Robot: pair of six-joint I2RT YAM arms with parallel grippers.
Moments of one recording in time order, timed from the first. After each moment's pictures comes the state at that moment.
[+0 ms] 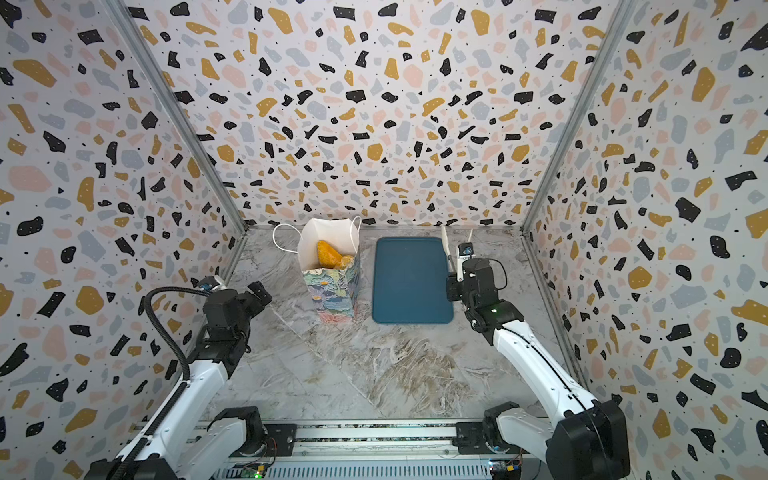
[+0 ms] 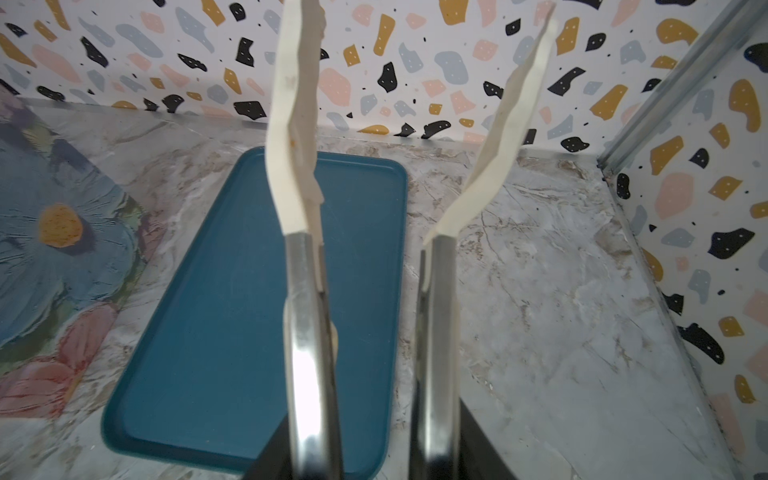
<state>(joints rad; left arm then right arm) 0.05 0.91 0.50 -0.02 -0.28 -0.53 0.32 1.14 0.86 -0.24 0.17 0.08</state>
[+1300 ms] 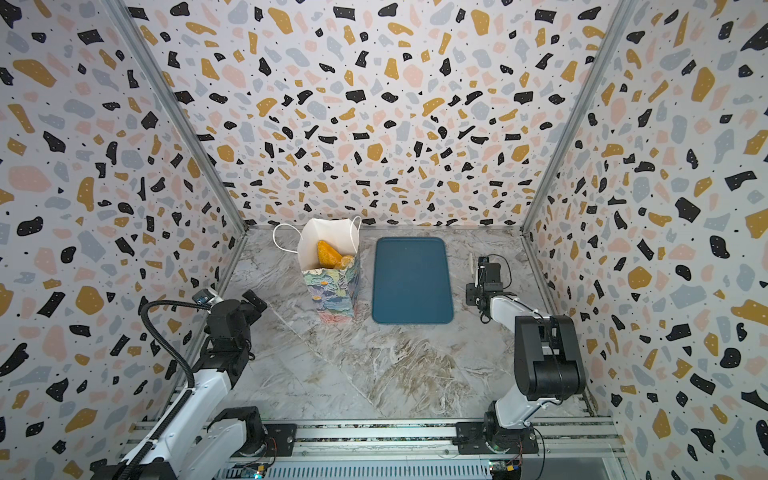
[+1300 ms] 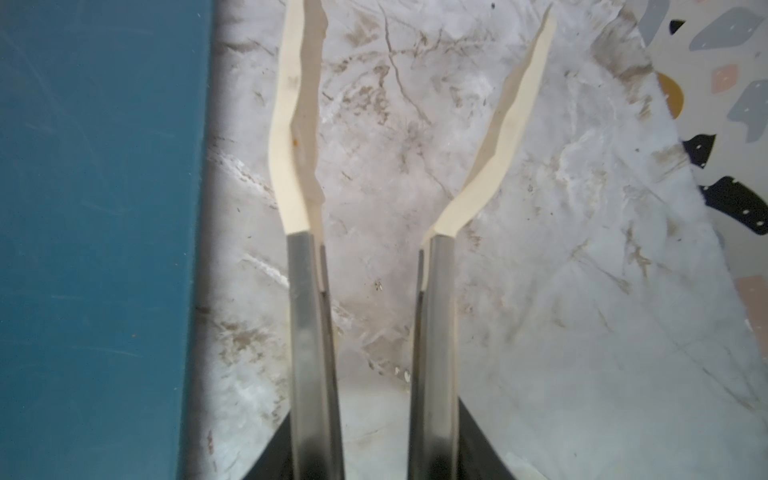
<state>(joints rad) 0.05 0.87 0.40 0.07 -0.41 -0.55 0.04 1.62 0.84 -0.07 0.12 0.02</state>
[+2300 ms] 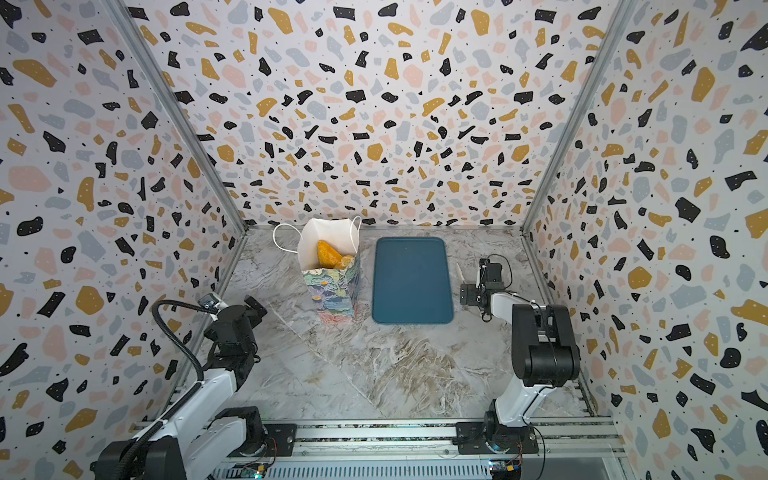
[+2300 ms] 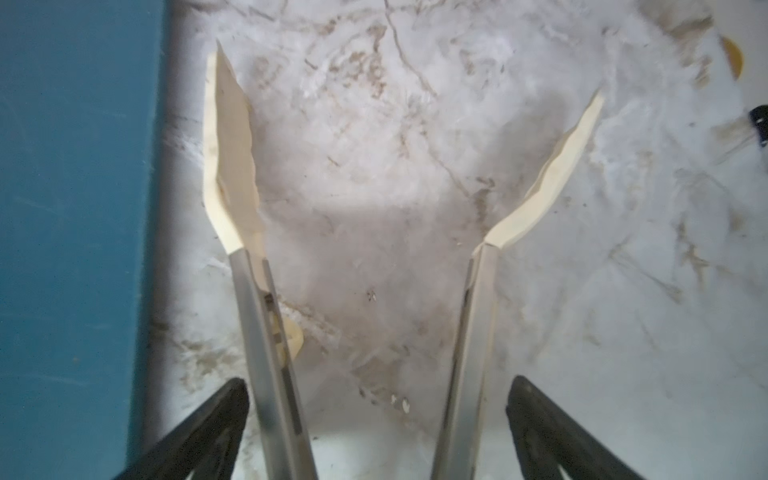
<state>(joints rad) 0.04 0.97 0.30 0.29 -0.51 -0.42 0.01 1.67 0.86 -0.05 0.07 0.03</state>
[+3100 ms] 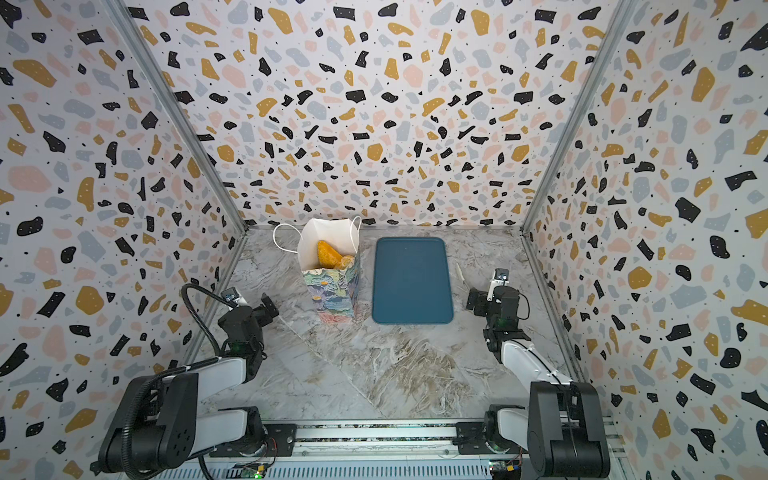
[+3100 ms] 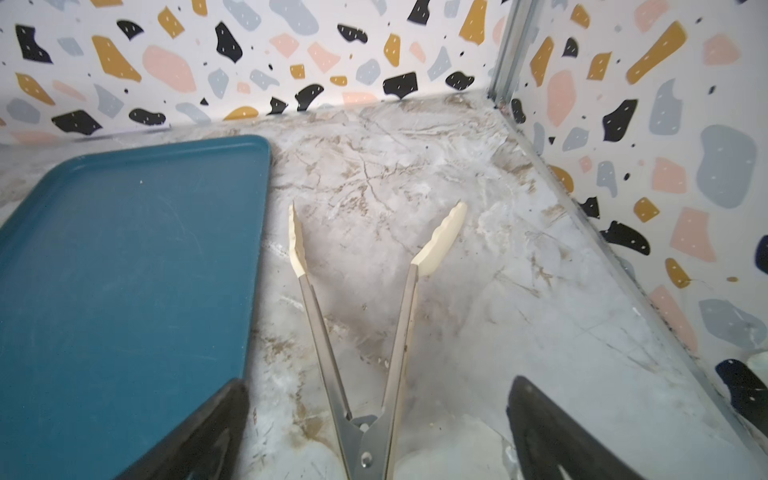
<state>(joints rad) 0.04 1.28 0.24 0.73 -0.36 -0.21 0.00 1.19 0.44 0.32 0.11 0.10</state>
